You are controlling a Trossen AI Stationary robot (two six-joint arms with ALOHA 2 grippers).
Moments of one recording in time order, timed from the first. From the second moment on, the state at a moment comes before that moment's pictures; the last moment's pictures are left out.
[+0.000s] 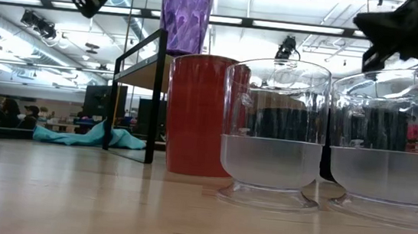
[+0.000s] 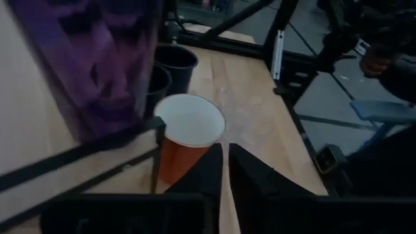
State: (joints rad) left arm -0.31 0.79 0.59 -0.15 -0.13 -0.30; right arm -0.16 0.20 0.05 0.37 -0.21 0.34
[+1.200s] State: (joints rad) left arm -0.30 0.76 0.37 0.14 -0.16 -0.15; right arm 0.12 1.11 0.75 -0.12 -0.09 0.02
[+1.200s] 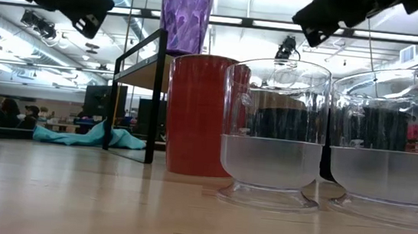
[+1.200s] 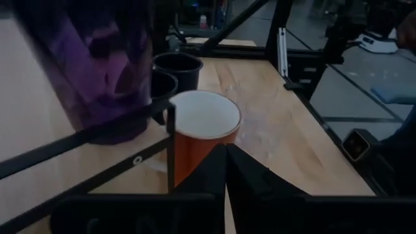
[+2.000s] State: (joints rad) left arm -0.30 0.66 0.25 0.28 -0.16 -0.12; right arm 0.25 1.55 1.18 -0.42 -0.03 -0.13
